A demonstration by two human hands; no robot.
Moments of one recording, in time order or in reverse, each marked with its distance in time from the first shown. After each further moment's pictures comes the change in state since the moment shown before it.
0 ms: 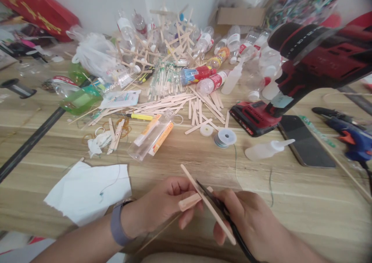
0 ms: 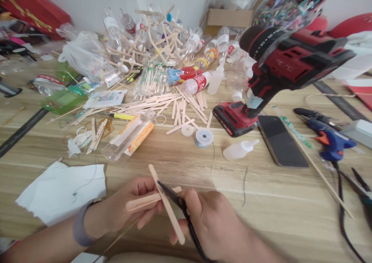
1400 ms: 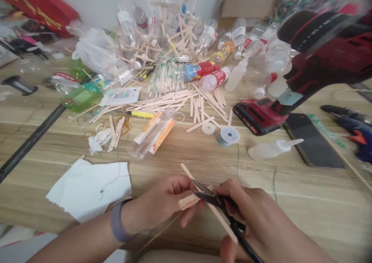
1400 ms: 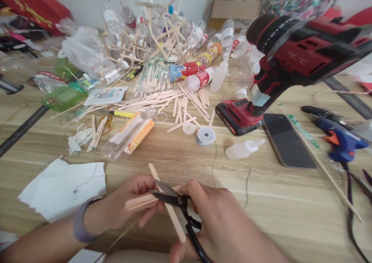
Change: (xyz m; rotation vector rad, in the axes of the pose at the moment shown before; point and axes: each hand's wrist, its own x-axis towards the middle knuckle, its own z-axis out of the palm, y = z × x) left_hand 0.001 0.002 -0.002 0.036 -0.019 0.015; right_hand 0.005 -0.010 -0.022 0.181 -0.115 0.168
